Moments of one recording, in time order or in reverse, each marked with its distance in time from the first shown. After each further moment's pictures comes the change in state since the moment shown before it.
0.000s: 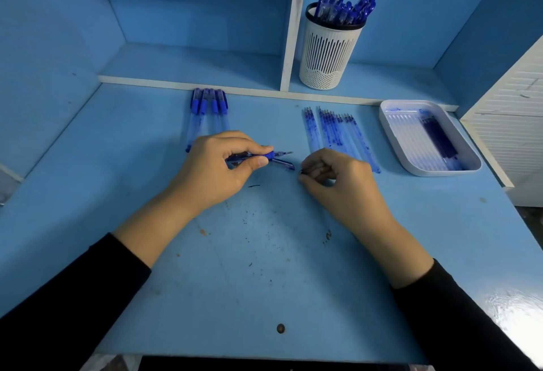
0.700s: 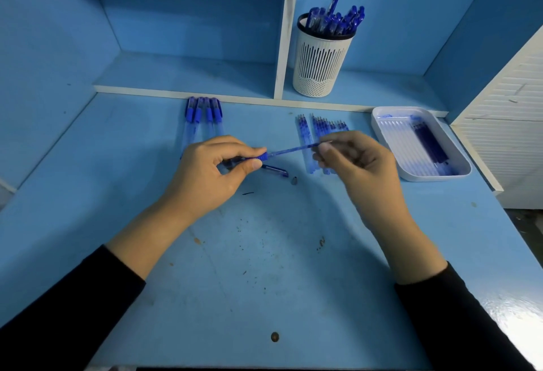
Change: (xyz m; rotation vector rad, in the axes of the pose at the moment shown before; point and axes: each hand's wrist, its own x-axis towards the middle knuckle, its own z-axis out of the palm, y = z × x) left_hand 0.001 0.001 0.002 -0.010 0.074 0.025; right_hand 0.011 -0.001 -0.022 0.583 0.175 0.101
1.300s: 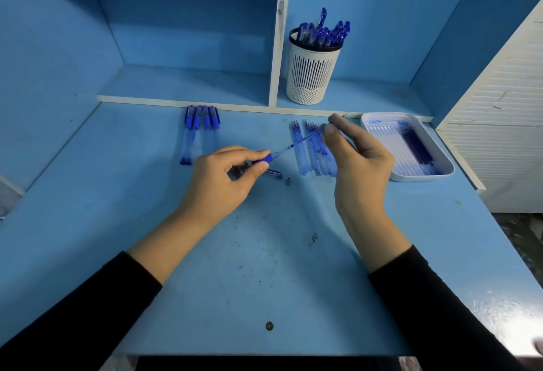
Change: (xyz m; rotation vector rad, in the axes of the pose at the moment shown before) left_hand -0.008 0.012 0.021 -0.071 0.086 -0.078; right_hand 0.001 -0.008 0.016 0.351 0.362 0.003
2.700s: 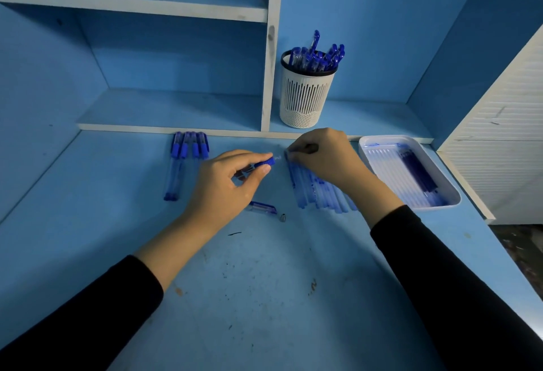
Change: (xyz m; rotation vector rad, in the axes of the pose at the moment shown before) left_hand 0.051 -0.022 0.021 0.072 0.041 0.138; right_hand 0.105 0.019 0.022 -1.133 -0.577 -0.226
